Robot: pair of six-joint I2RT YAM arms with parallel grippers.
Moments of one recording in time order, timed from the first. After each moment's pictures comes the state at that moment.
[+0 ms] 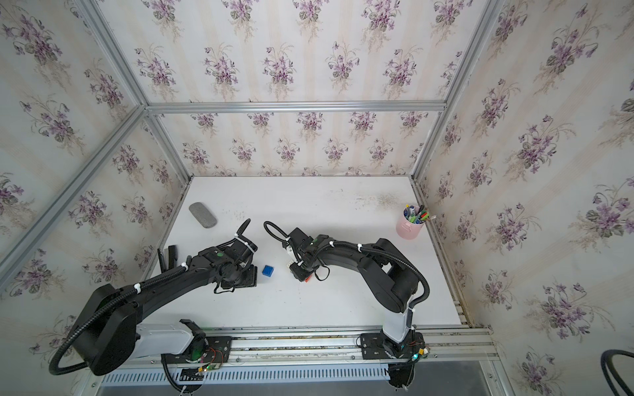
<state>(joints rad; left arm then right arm) -0.58 1.32 0.75 -0.80 -0.08 -0.64 0.87 1.83 1.12 -0.56 -0.14 0.09</state>
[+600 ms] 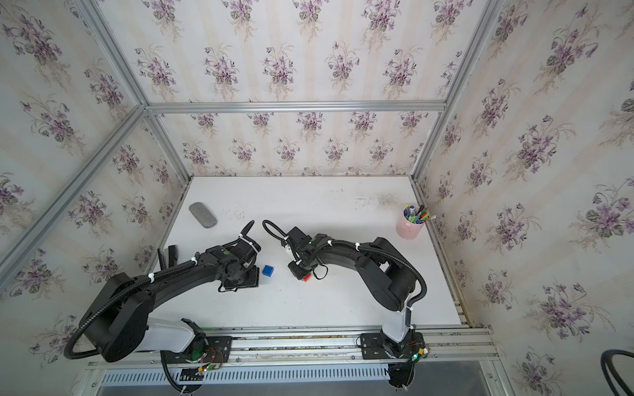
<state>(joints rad) -0.57 1.41 0.74 -0.76 -0.08 -0.64 0.88 1.85 1.15 -0.55 -0.12 0.10</state>
